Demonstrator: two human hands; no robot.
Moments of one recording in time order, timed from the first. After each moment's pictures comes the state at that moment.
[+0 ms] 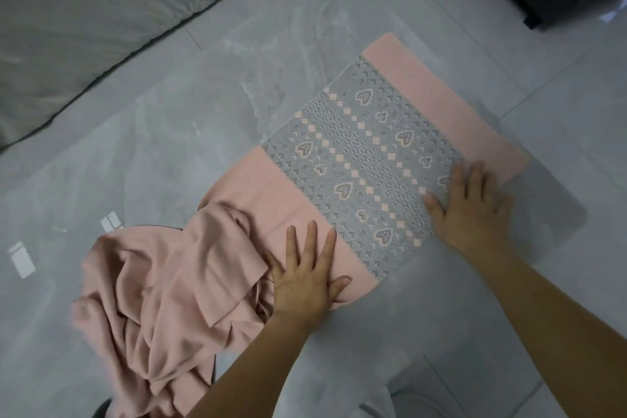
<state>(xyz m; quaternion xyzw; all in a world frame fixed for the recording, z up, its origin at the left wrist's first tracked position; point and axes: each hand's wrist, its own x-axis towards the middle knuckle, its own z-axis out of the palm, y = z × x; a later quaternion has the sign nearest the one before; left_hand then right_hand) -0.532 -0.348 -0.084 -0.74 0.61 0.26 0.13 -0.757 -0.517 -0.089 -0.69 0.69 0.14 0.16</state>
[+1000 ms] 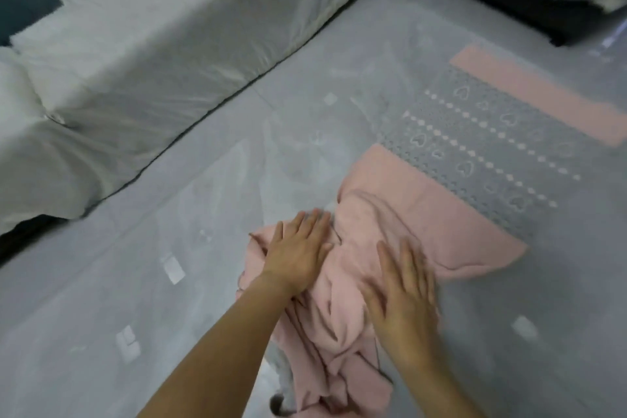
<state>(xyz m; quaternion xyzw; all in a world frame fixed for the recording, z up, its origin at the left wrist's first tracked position) -0.278 -0.297 -0.043 -0.67 0.70 0.22 0.10 -0.475 -0.252 -0.043 -0.72 0.65 -0.11 0.20</state>
